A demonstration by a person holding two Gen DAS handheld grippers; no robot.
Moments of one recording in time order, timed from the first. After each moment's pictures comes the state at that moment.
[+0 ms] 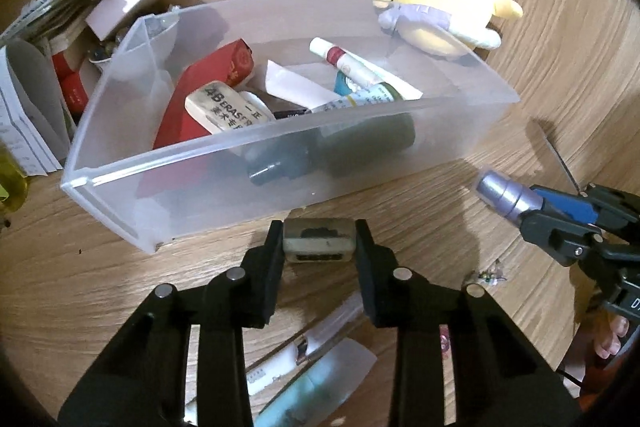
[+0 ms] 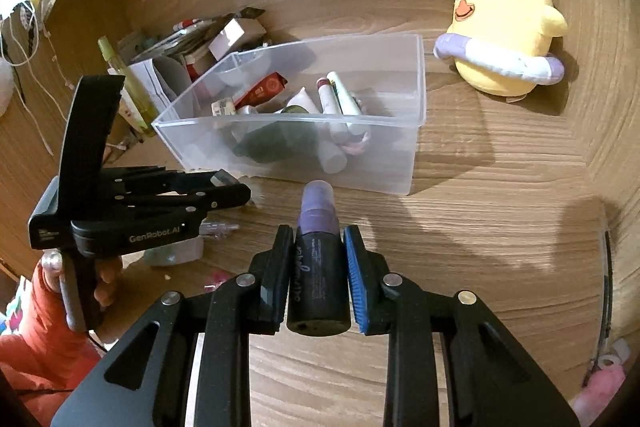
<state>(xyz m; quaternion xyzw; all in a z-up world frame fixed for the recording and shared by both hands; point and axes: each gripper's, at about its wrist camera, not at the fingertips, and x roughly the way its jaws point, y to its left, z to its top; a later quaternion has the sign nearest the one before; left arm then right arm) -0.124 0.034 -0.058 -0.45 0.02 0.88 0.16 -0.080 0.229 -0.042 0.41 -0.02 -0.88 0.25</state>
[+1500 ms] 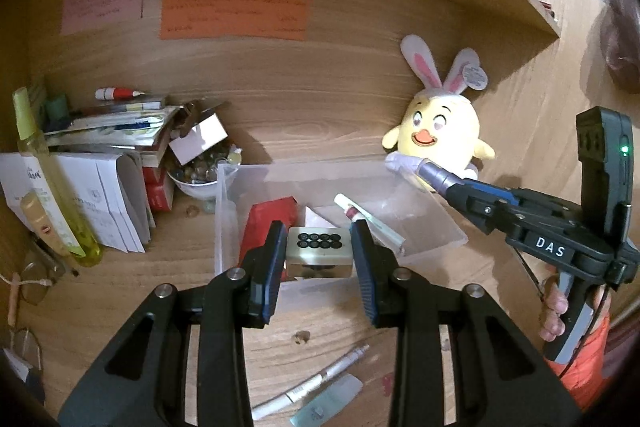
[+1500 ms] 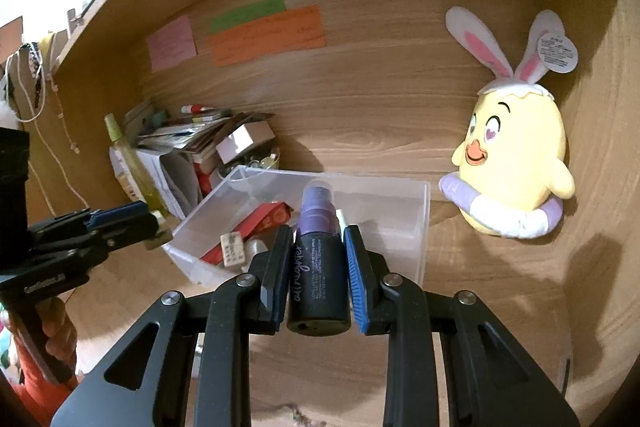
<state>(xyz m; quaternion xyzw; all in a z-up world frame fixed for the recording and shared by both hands) -0.095 -0.007 0.054 -0.30 -0.04 0.95 0.13 -0.132 0.209 0.036 0.30 -0.01 -0.92 0.25</state>
